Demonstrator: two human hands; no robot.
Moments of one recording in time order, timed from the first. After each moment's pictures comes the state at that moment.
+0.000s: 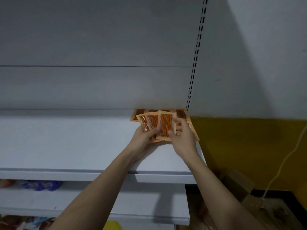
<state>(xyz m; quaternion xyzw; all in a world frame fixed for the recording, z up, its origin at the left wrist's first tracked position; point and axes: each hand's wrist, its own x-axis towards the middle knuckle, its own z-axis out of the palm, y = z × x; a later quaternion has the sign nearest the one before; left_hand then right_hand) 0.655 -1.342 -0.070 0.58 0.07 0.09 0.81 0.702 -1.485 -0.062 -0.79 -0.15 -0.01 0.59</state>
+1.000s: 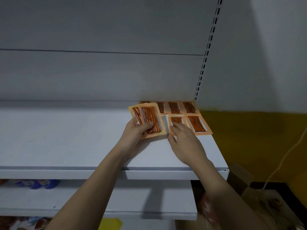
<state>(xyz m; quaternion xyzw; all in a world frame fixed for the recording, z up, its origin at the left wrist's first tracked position) 0.632 -1.291 -0.081 0.55 0.08 0.10 0.82 0.691 -1.466 -0.092 -0.93 -0.30 -0.07 0.20</state>
